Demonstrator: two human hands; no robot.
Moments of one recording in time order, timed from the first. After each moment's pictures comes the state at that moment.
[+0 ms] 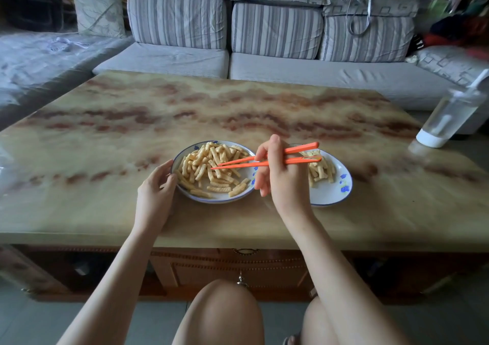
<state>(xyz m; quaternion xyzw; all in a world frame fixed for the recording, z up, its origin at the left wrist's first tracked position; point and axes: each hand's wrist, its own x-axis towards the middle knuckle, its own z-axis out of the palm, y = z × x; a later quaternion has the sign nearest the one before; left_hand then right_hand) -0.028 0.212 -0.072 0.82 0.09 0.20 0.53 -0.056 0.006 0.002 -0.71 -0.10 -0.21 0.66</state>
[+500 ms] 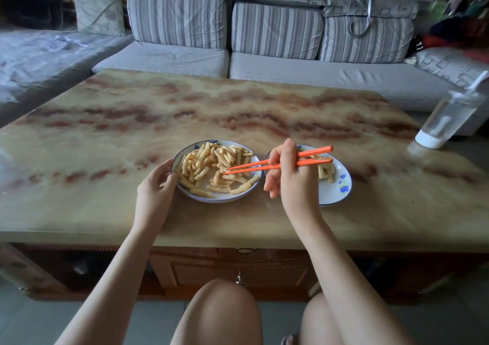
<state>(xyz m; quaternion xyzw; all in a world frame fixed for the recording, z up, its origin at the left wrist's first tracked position) -0.029 0.211 -0.071 0.82 0.08 0.21 0.53 -0.058 -0.006 -0.001 -0.71 -0.05 -0.23 0.66</state>
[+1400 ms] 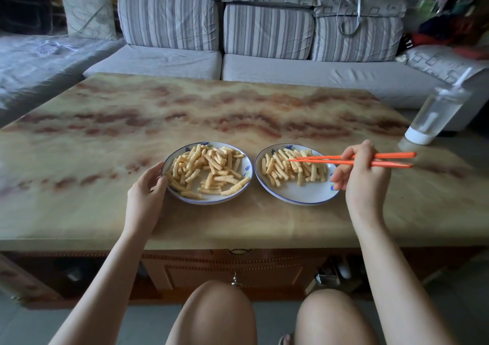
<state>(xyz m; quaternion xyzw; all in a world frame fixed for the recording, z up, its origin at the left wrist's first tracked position) -0.028 0.212 -0.073 0.83 0.09 0.21 0.52 -0.058 -0.108 0.002 -0.68 0.10 -0.36 0.64</state>
